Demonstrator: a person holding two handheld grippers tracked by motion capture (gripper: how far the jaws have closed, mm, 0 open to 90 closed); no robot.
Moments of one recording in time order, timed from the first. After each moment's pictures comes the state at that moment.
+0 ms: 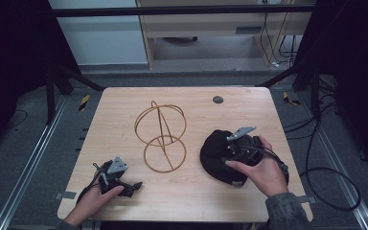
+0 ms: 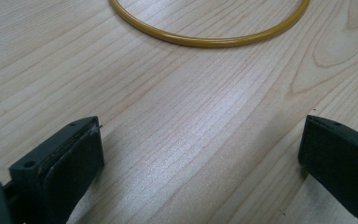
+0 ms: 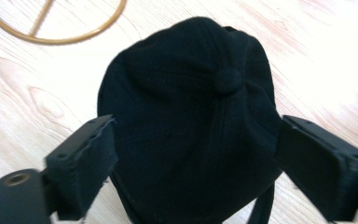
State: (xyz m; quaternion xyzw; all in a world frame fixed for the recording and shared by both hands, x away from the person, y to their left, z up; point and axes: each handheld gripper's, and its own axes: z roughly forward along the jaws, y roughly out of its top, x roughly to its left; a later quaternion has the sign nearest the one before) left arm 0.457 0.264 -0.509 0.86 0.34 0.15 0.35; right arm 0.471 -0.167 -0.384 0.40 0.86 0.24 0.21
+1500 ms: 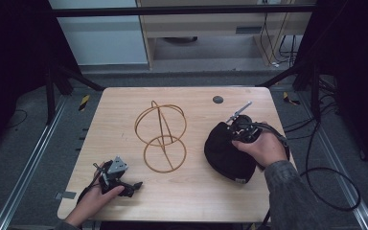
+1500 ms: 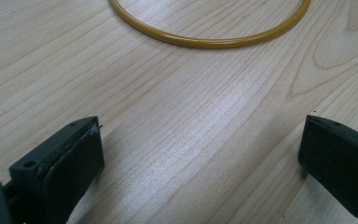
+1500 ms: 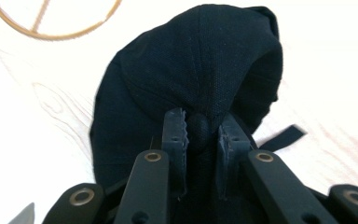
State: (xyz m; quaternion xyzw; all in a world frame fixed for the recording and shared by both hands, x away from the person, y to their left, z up) left arm 0.457 0.263 -0.509 0.86 0.34 0.15 0.35; right arm 0.523 -0.171 -0.358 0.38 0.89 0.19 0.13
